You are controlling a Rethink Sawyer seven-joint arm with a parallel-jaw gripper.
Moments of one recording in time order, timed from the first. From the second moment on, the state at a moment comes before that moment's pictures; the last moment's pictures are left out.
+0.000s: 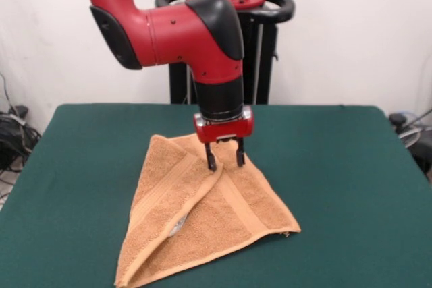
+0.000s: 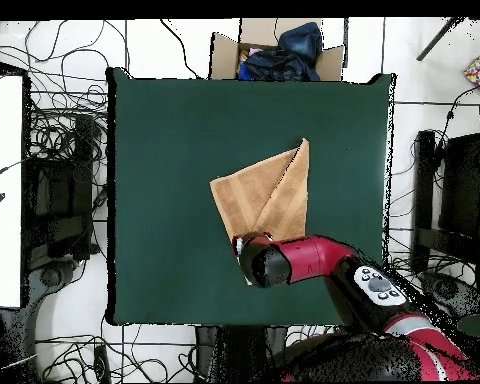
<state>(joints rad) -0.63 -0.47 0.34 1.89 -0.67 0.21 1.78</state>
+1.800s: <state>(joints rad) -0.65 -0.47 0.34 1.88 -0.67 0.22 1.78</state>
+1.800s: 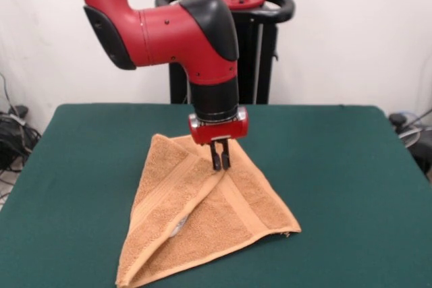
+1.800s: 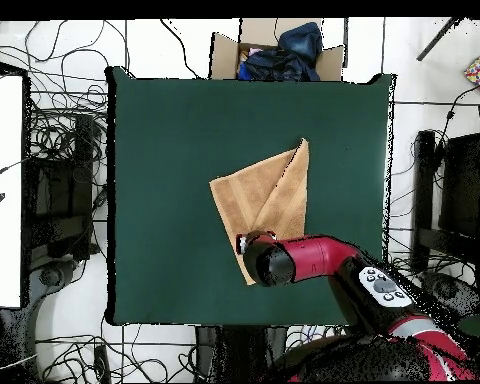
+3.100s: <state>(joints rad) -0.68 -0.64 0.38 1.88 -0.64 0.35 1.78</state>
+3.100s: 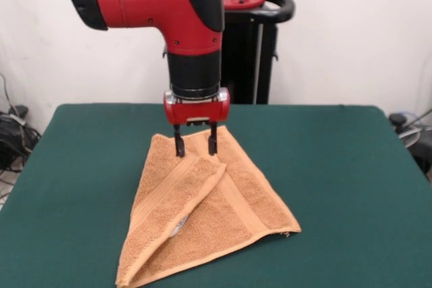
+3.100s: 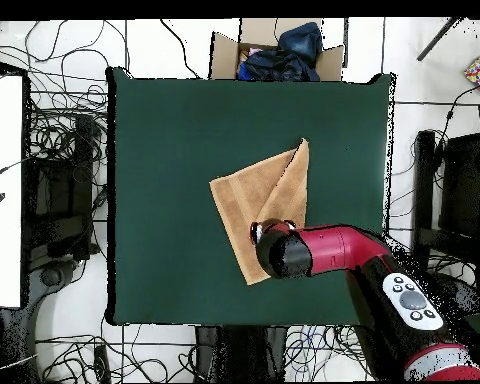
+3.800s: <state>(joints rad) -0.66 -0.55 0.38 1.88 -0.67 0.32 1.78</state>
